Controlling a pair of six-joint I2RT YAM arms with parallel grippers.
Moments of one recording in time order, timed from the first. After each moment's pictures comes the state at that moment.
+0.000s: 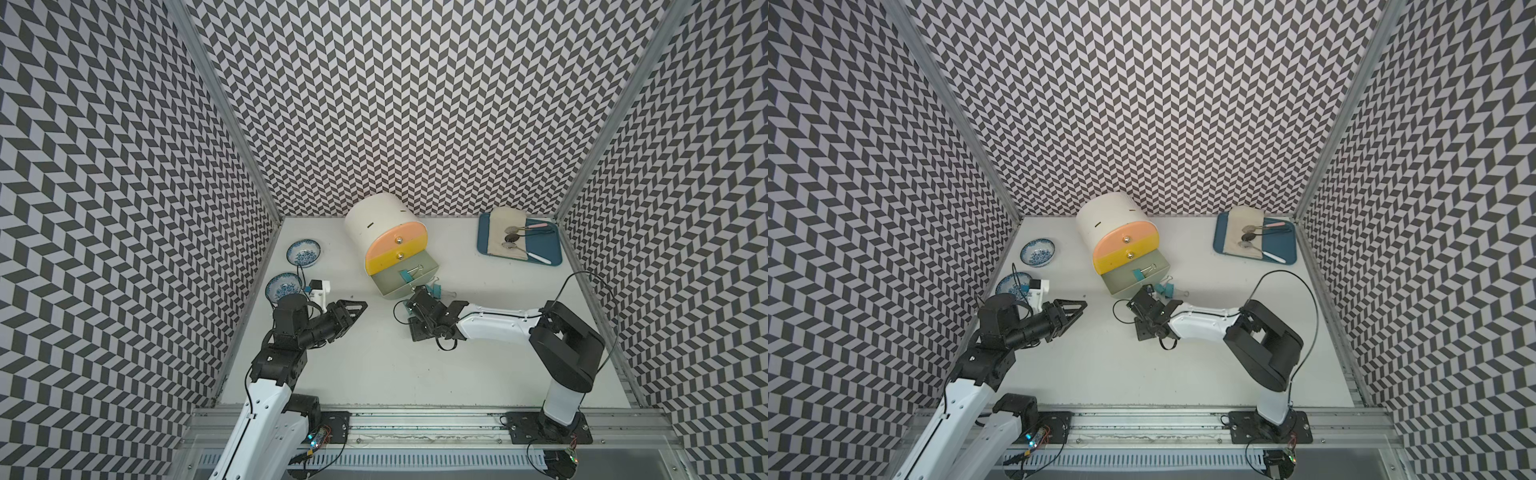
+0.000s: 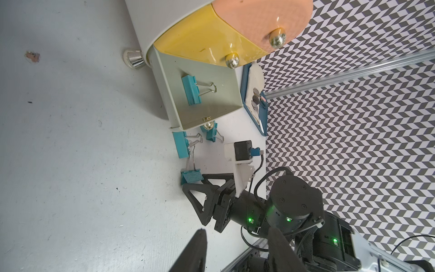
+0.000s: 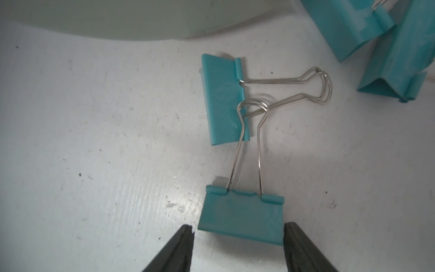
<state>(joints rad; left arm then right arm) -0.12 0.63 0.54 -0.38 0.67 -0.94 0.94 1.82 1.08 -0.38 0.17 0.62</state>
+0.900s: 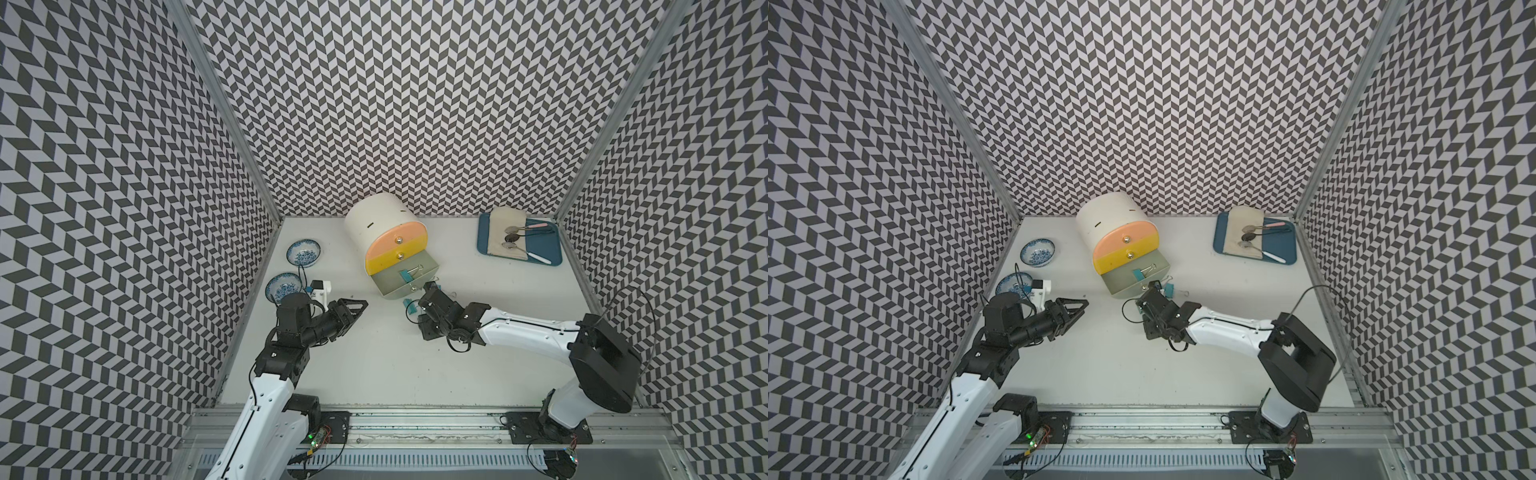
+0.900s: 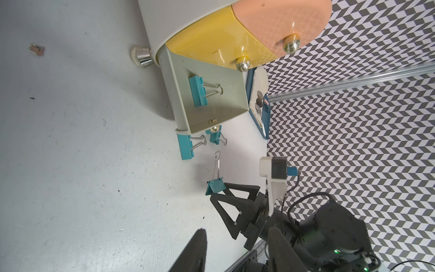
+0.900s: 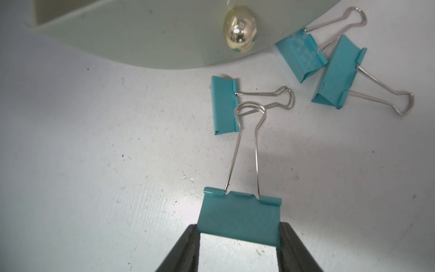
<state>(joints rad) -0.12 0.69 0.52 -0.30 0.67 -0.98 0.92 1.59 0.98 -0.40 0.18 0.59</state>
